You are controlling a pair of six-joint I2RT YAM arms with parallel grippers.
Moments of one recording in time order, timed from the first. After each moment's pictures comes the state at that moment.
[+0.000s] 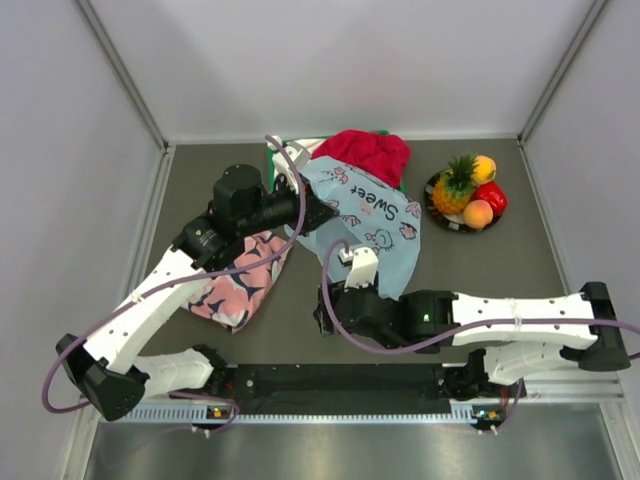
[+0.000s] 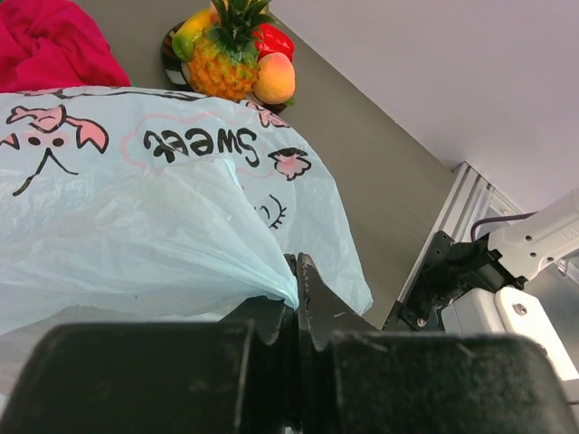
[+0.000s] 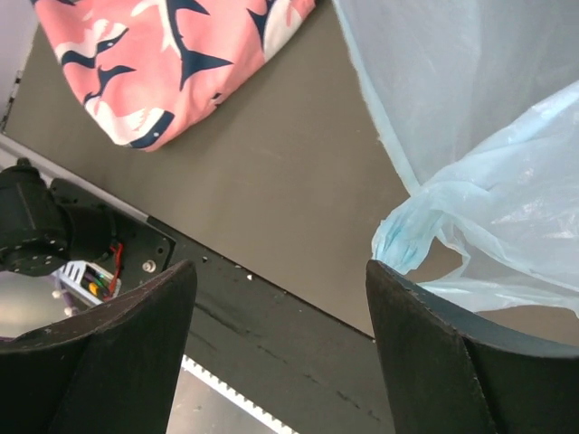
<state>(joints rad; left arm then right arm) -0.66 1.16 1.25 -0.29 0.40 -0.32 1.48 1.24 1.09 -0.60 0.63 0.92</state>
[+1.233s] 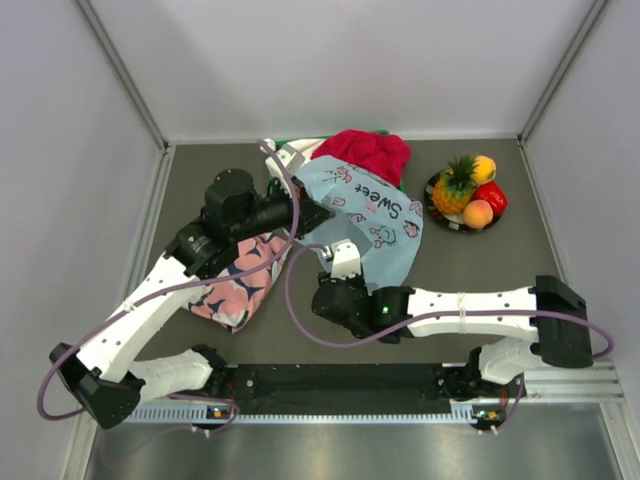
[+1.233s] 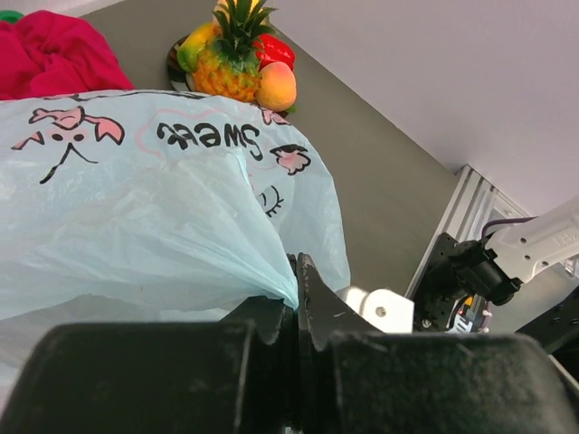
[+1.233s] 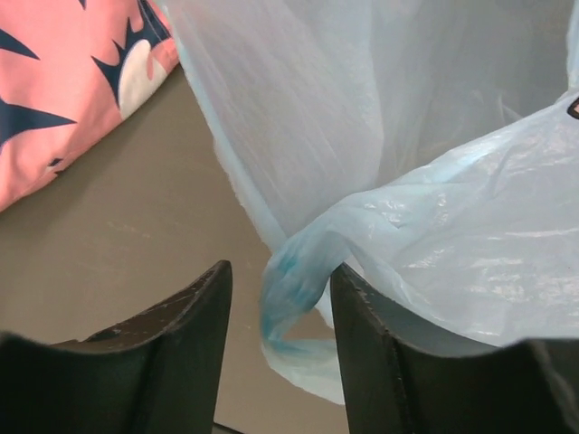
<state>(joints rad) -0.66 1.12 1.22 -0.28 0.39 -0.30 1.37 1.42 1.03 -0.47 0.79 0.74</state>
